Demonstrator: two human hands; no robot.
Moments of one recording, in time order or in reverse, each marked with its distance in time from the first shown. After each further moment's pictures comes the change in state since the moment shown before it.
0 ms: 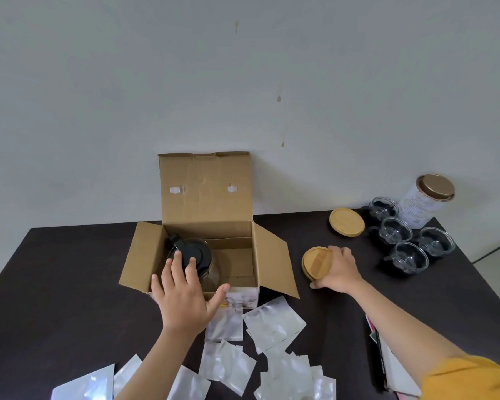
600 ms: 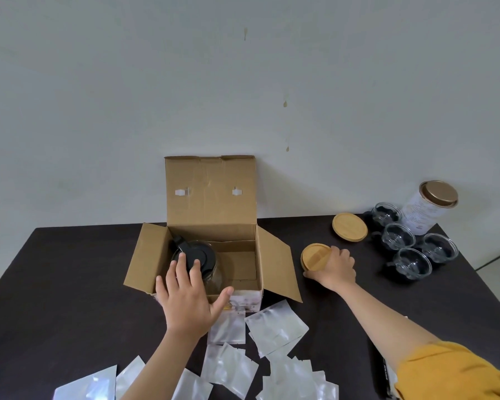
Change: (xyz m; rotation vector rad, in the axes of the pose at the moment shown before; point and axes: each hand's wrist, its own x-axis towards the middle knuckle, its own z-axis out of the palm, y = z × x) left_hand 0.000 0.000 0.002 -0.010 0.009 0.004; right_hand 0.008 -0.023 0.011 -0.027 0.157 0.119
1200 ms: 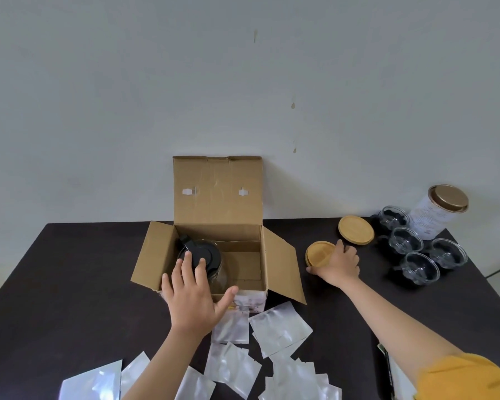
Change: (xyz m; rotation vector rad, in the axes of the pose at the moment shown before) left_hand 0.000 -0.001 0.003 -0.011 0.065 0.033; right_hand 0.000 -0.017 -0.011 0.040 -0.011 0.031
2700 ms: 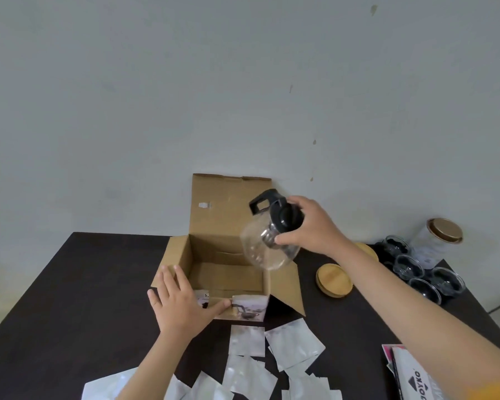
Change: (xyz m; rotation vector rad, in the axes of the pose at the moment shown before) left_hand 0.001 -0.068 -0.018 0.029 -0.048 -0.228; right_hand -0.124 -0.155 -0.118 0.334 -0.068 -0.703
